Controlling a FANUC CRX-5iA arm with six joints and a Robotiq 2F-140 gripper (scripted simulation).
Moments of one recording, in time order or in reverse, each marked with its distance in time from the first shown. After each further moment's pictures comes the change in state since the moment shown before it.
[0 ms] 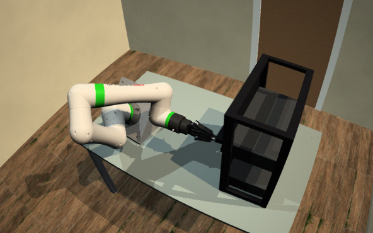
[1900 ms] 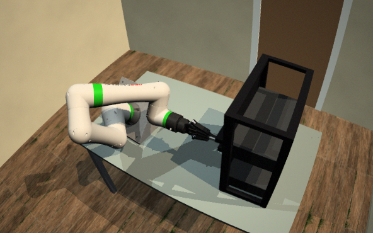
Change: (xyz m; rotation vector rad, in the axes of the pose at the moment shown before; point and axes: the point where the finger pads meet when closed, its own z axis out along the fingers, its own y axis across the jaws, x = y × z) arm 0.000 0.000 -0.015 0.003 0.000 -0.001
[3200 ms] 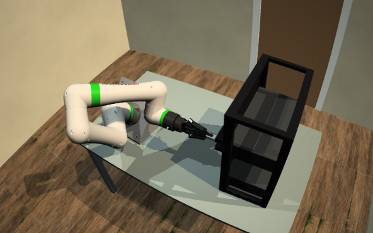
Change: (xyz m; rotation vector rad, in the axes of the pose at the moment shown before) arm 0.000 0.000 -0.018 0.000 0.000 0.000
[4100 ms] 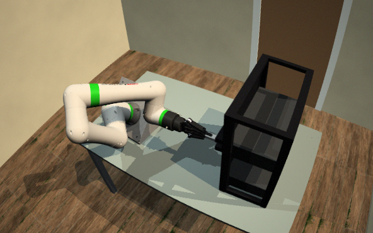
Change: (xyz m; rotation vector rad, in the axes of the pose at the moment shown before) arm 0.000 -0.001 -0.005 0.001 0.000 0.000
